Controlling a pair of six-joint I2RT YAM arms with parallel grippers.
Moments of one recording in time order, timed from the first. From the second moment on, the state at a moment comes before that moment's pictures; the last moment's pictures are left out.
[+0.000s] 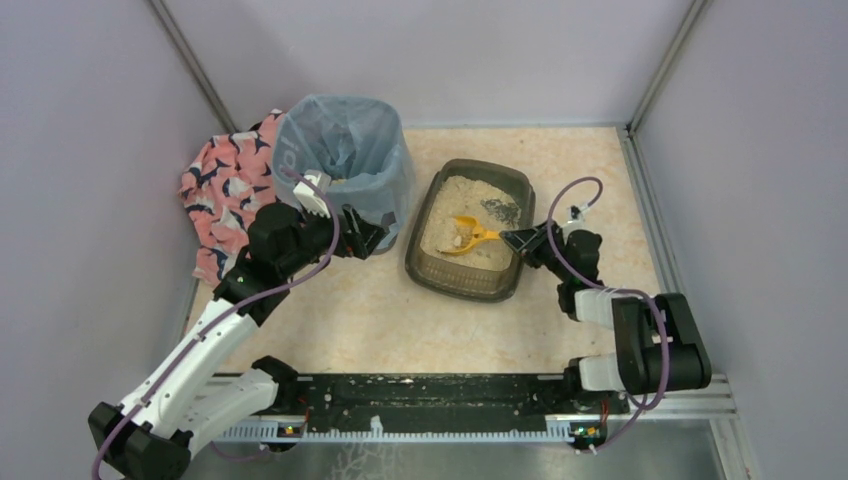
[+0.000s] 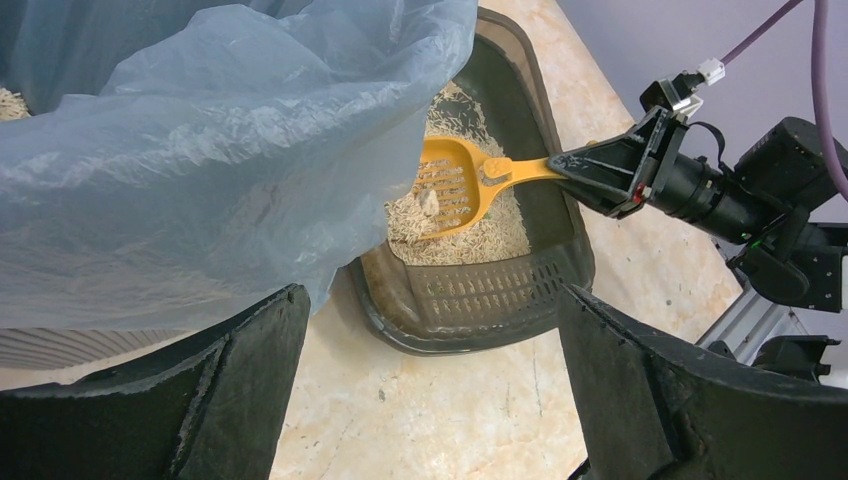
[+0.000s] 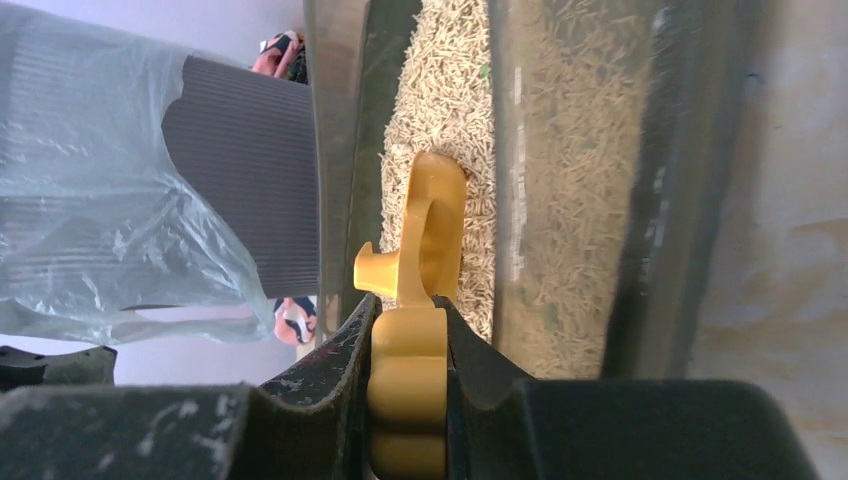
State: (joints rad) left arm -0.50 0.87 0.81 -0.16 0.18 -0.40; right arm 0.11 1.35 0.30 0.81 -0.43 1.05
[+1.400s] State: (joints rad) left arm -0.50 0.89 0.81 -0.16 0.15 -0.40; right arm -0.23 1.62 0.25 1.37 -0.80 1.35
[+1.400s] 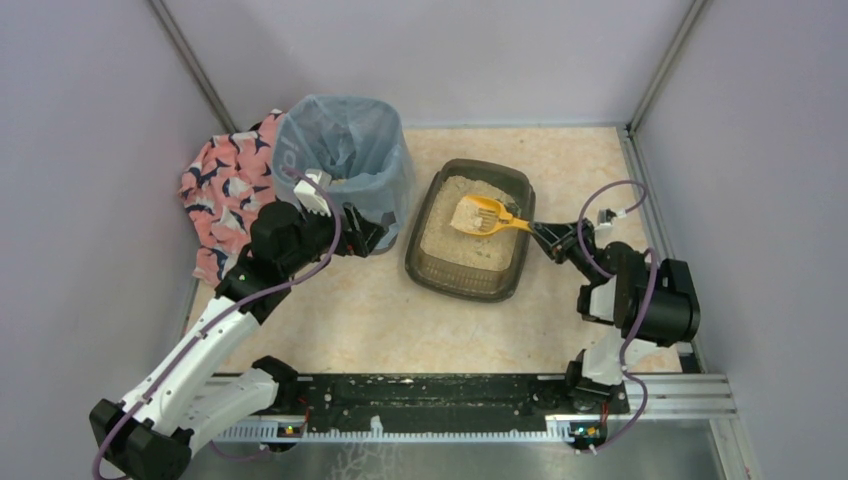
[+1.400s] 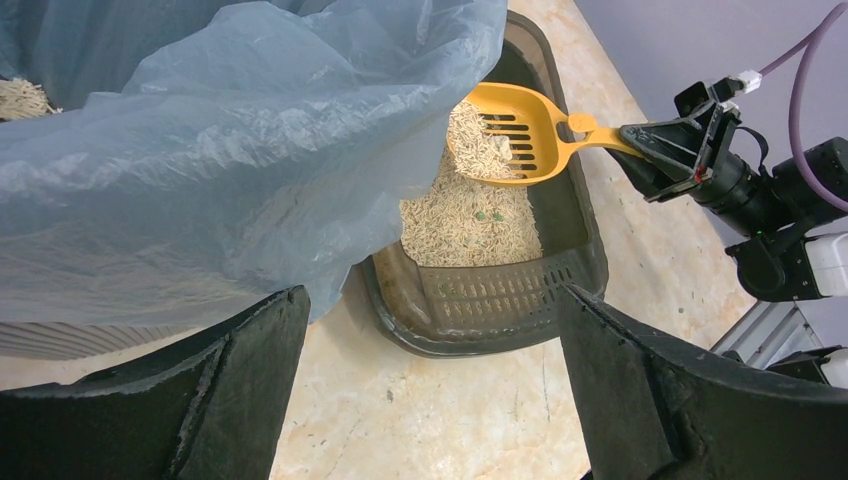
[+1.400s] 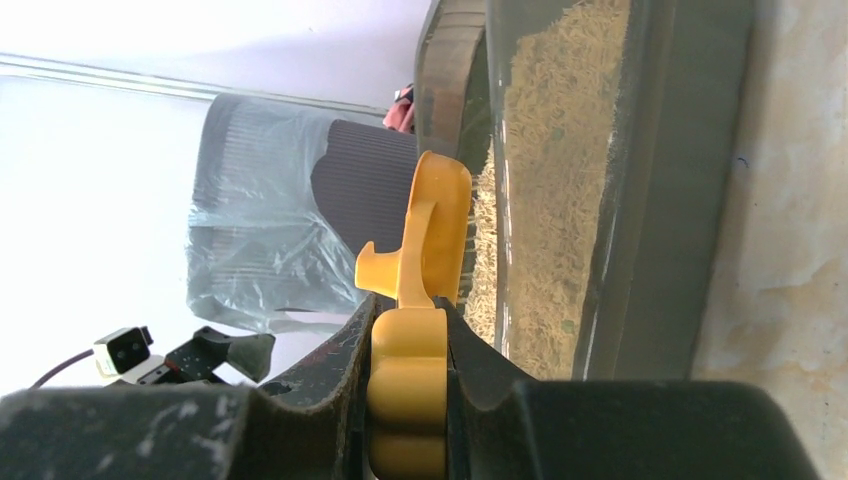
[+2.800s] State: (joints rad) left arm -0.50 0.92 0.84 -0.16 0.16 -0.42; right arm -0.25 1.70 0.26 1.47 -0.83 1.38
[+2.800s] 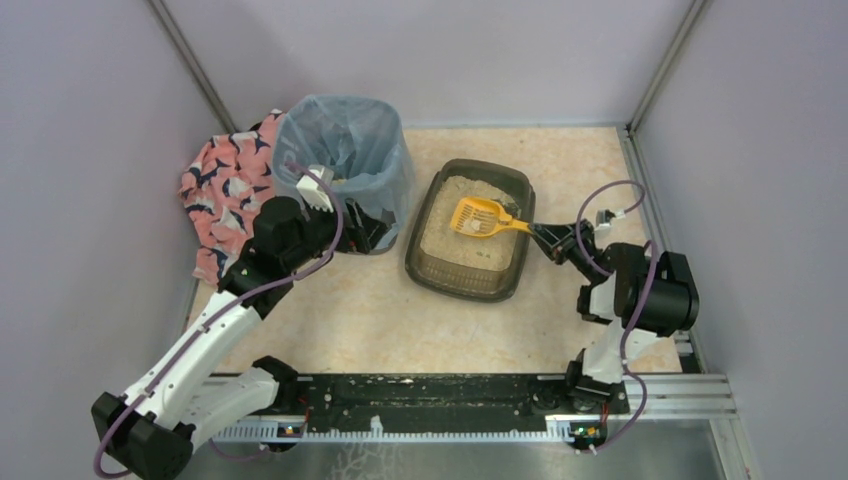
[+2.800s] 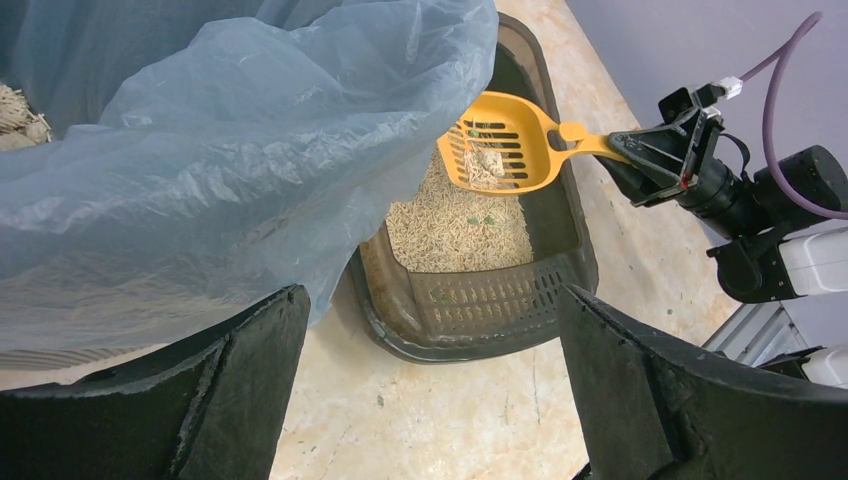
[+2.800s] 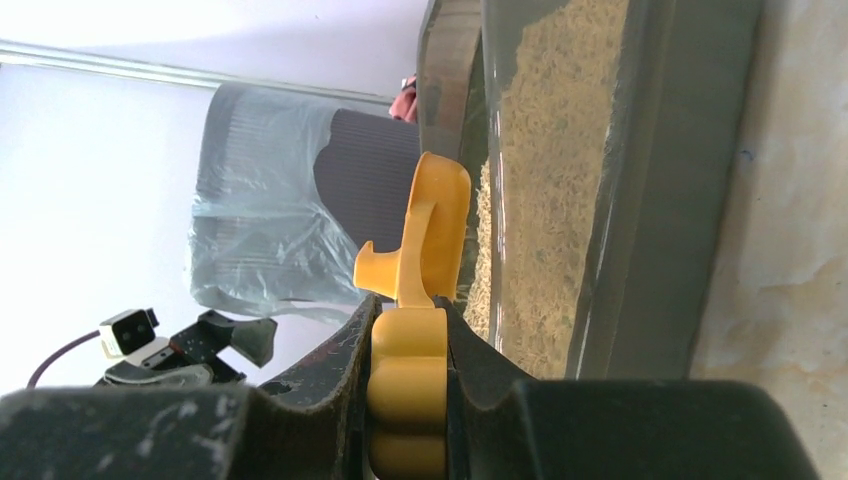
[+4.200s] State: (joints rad) left arm -0.50 0.89 0.84 -0.16 0.16 -0.42; right arm -0.28 1.56 0.24 1.21 -0.81 1.25
